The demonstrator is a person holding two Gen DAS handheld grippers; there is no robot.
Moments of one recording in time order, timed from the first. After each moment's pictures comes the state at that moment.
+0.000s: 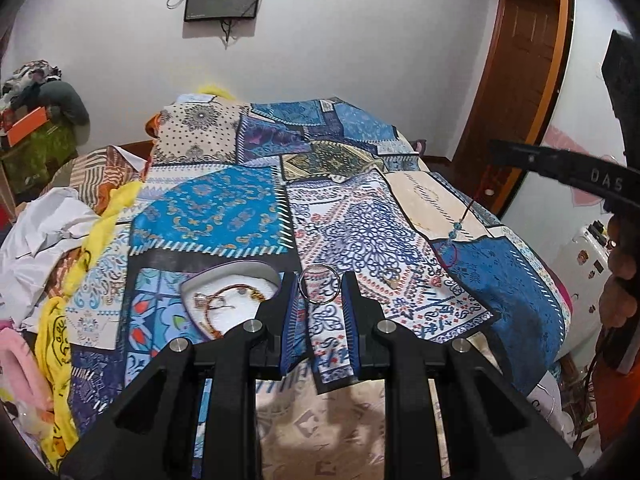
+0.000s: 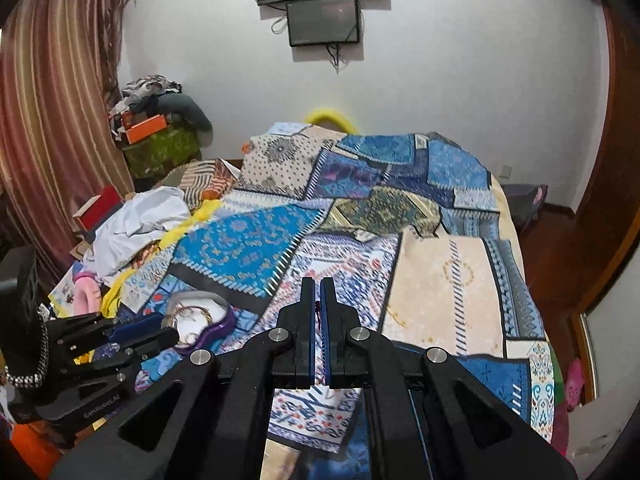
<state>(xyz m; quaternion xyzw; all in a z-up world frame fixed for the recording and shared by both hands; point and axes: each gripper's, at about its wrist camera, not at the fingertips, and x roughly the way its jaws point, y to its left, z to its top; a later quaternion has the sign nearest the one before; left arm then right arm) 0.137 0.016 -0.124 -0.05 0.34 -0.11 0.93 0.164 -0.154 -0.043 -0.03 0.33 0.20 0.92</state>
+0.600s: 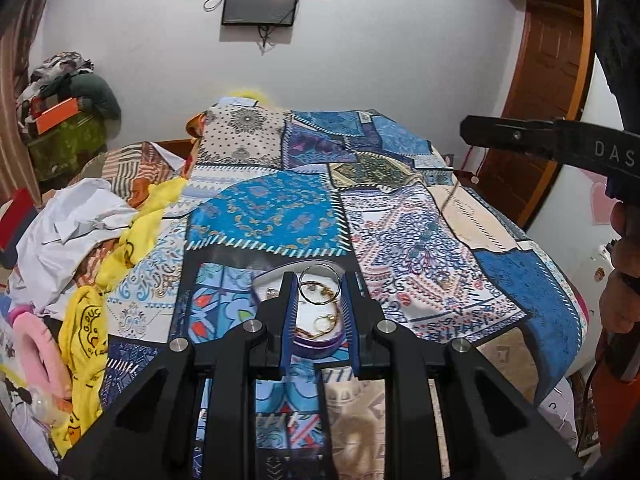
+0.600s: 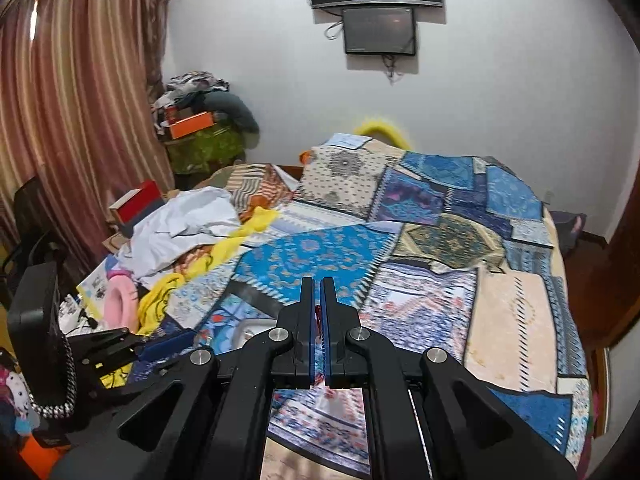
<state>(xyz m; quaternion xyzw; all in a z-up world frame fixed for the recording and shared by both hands) 0.125 0.070 -0.124 -0.06 0.33 -0.06 0.94 0.163 -0.074 -0.034 -0.05 0.32 0.27 0.91</state>
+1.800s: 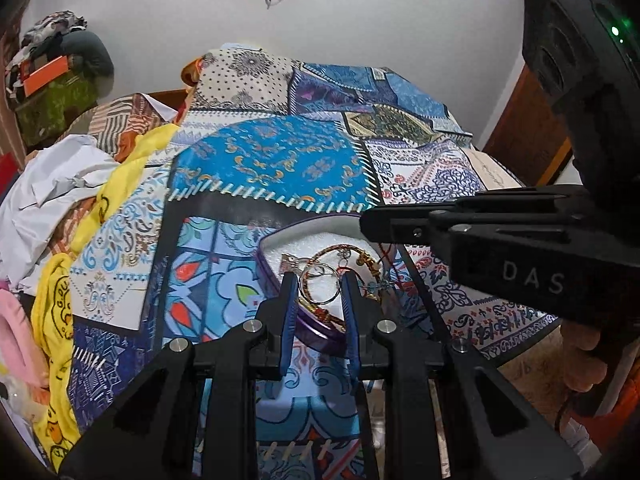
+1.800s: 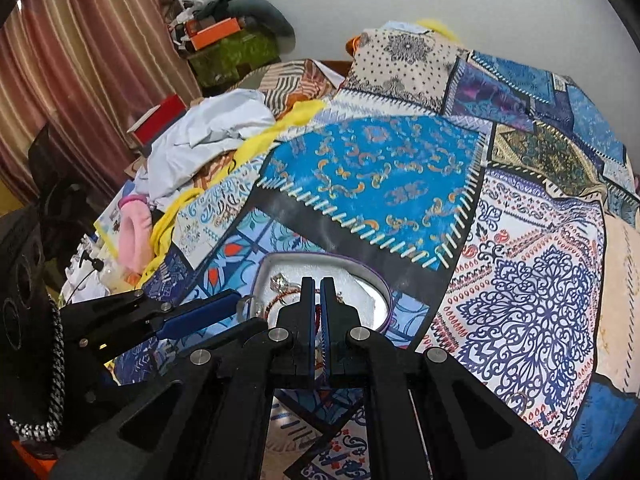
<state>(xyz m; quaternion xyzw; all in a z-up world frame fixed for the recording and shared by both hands) 0.174 0.084 -0.192 -0.08 0.40 -0.07 0.91 0.209 -0.007 -0.141 -0.07 0.47 0.33 0.81</state>
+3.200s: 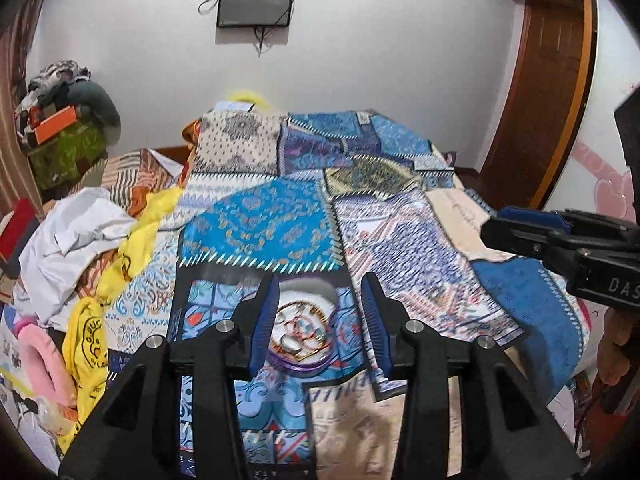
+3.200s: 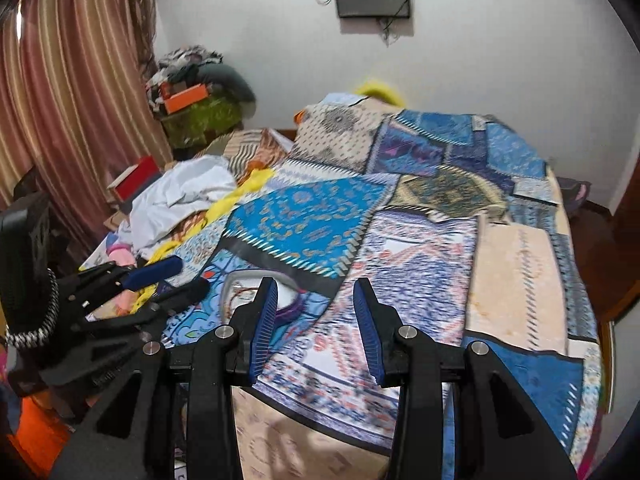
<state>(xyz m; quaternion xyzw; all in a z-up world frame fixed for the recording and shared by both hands) 0.144 0.046 -0.106 -0.04 0.33 -0.06 0.94 0.161 -0.109 -0.063 -0.04 0.37 0.26 0.89</state>
